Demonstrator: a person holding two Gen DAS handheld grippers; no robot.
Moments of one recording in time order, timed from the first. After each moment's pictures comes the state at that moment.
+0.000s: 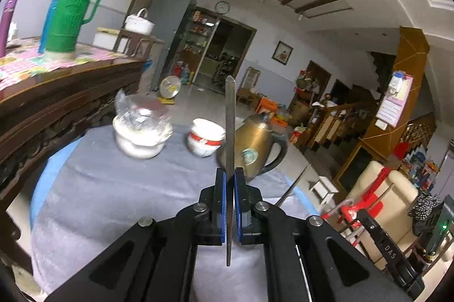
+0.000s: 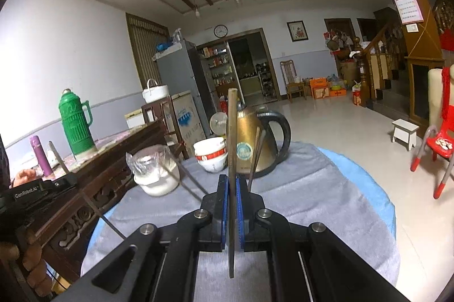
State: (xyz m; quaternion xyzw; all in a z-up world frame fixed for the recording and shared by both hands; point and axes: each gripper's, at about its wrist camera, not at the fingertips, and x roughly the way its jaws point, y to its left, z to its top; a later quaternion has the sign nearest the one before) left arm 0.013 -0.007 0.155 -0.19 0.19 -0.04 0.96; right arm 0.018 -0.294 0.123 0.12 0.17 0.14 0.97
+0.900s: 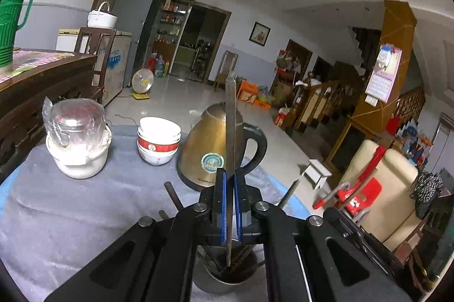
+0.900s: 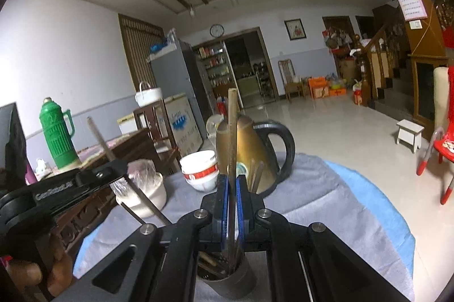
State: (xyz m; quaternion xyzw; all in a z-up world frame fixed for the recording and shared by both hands) left arm 0.158 -0.084 0.137 -0.15 0.23 -0.08 0.96; right arm 0.129 -0.283 0.106 0.12 0.19 0.14 0.96
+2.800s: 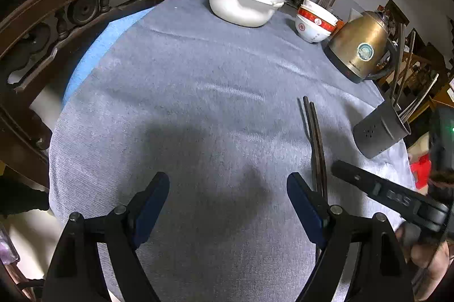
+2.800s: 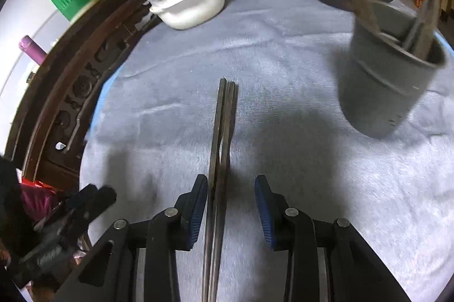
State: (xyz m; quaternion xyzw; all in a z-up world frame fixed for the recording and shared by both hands) left arm 0.003 0.064 -0.014 -0.21 0.46 0.10 0.86; right arm 0.119 -0.113 -0.049 0.02 0.55 0.26 0.80
